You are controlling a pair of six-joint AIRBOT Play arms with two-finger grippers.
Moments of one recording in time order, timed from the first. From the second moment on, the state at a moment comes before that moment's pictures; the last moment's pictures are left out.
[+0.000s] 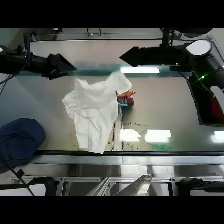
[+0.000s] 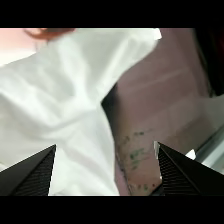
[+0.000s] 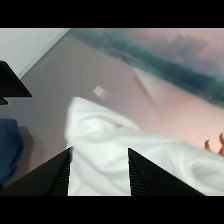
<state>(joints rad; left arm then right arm) 0.12 -1.53 1.56 0.71 -1.36 -1.20 0.21 -1.59 1.58 -0.43 0.93 0.85</state>
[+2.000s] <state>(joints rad) 0.19 -1.94 1.55 0.75 -1.42 -1.15 0.54 -1.56 0.65 0.11 0.93 0.71</state>
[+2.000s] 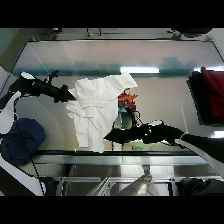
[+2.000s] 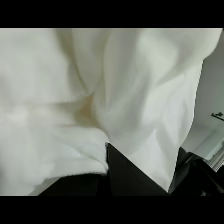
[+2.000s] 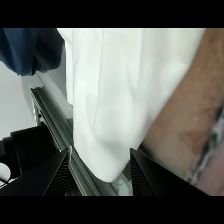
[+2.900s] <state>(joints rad) 0.26 -1.85 1.55 0.55 -1.50 -1.10 0.61 -1.65 0.82 0.15 0.91 0.70</state>
